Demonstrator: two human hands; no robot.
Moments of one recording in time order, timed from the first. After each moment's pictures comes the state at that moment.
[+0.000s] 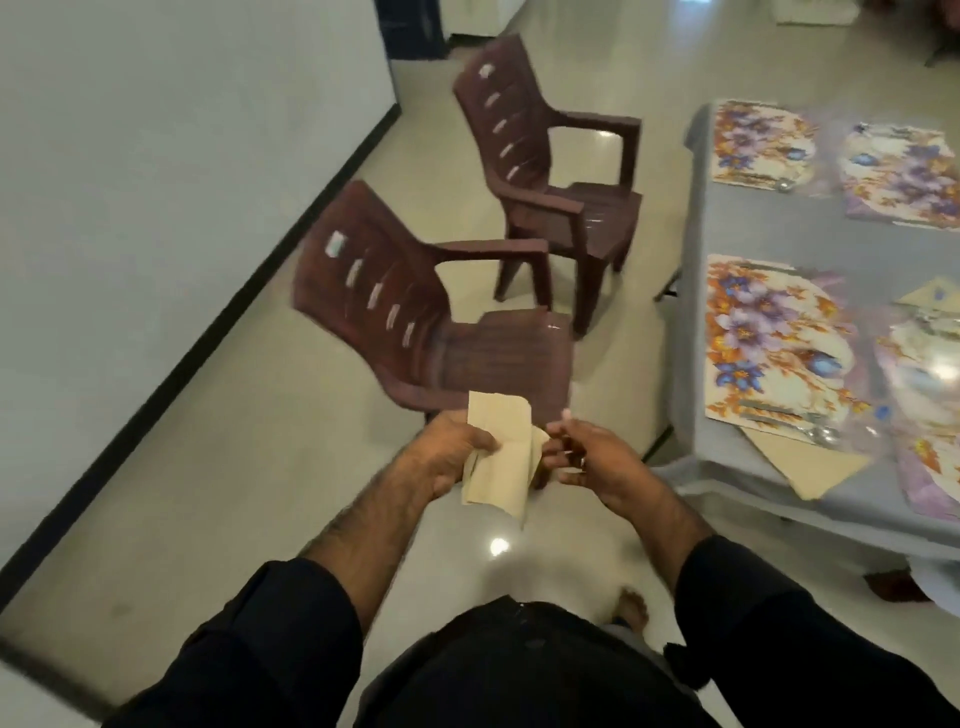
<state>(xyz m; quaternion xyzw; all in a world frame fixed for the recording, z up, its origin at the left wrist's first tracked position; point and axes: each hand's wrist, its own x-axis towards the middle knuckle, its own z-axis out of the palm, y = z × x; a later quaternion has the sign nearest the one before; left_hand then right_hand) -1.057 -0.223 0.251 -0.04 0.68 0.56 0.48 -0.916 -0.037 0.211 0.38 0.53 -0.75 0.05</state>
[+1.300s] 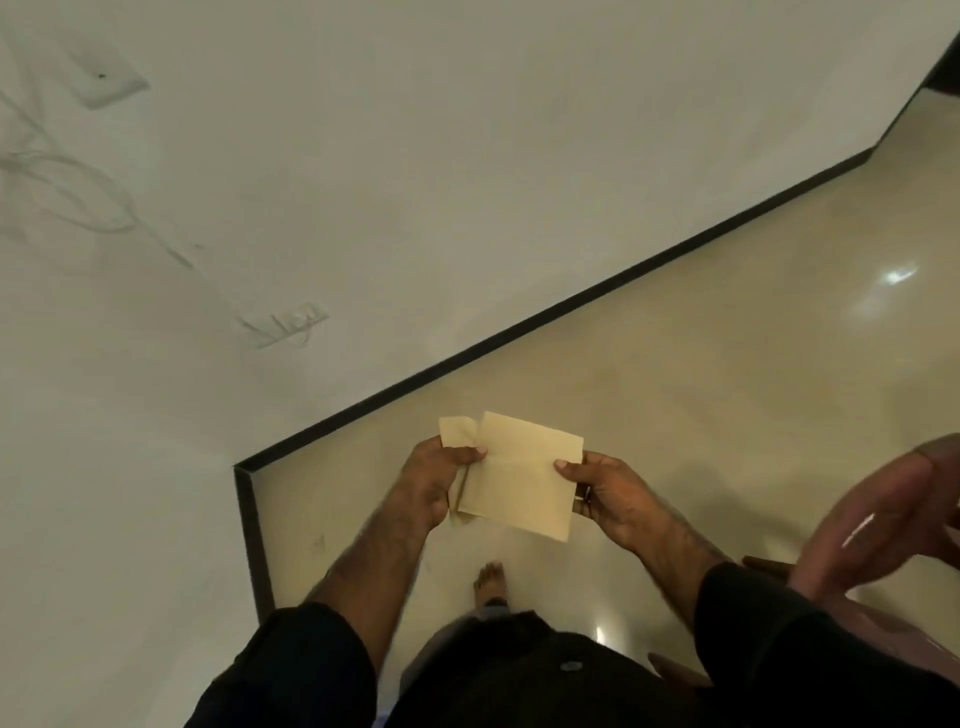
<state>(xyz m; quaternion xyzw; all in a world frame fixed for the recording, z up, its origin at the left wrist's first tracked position) -1.619 -0.679 0.216 -0.37 0.59 0.71 0.15 -1.642 -0.432 0.189 0.21 0.53 -0.75 0.34</state>
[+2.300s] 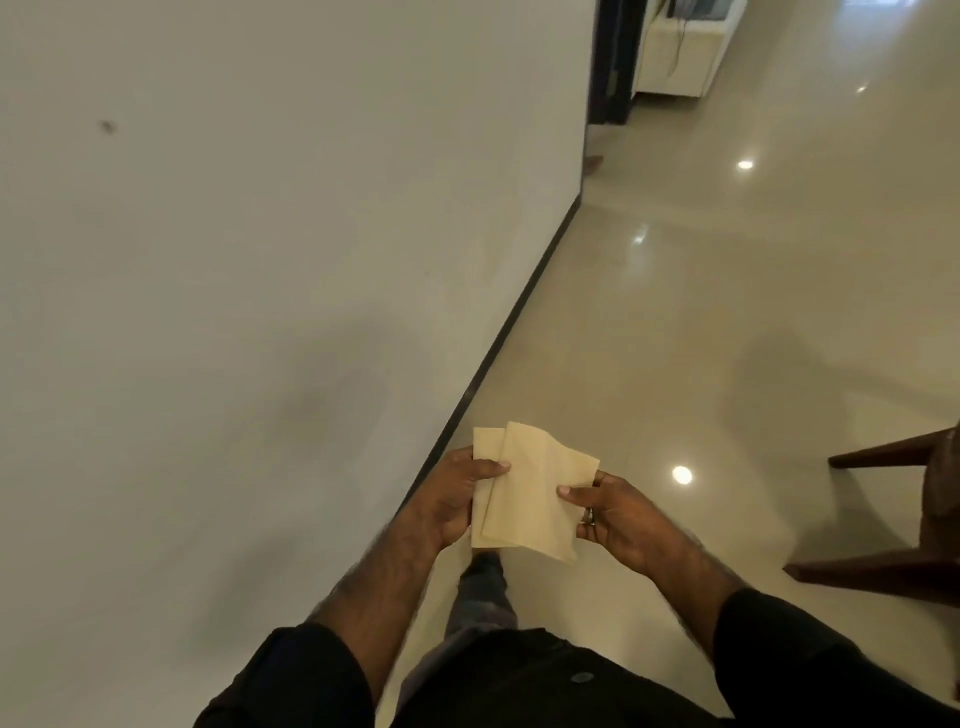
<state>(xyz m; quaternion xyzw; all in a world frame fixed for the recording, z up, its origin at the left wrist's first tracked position) -2.296 -0.333 0.237 -0.08 0.65 0.62 0.44 -2.169 -0.128 0.205 0.31 0.44 -0.83 0.14</state>
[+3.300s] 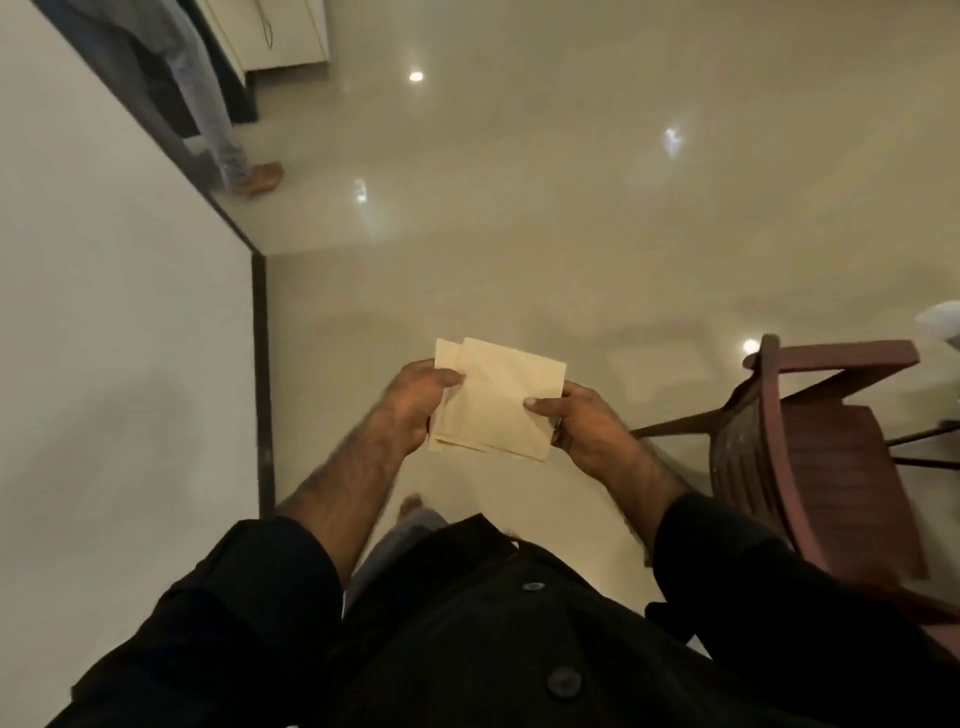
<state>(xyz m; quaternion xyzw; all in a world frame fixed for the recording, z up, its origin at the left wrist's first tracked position) -2.625 0.408 0.204 0.08 0.69 0.44 0.58 -2.405 0.475 0.201 0.53 0.33 -0.76 -0.16</state>
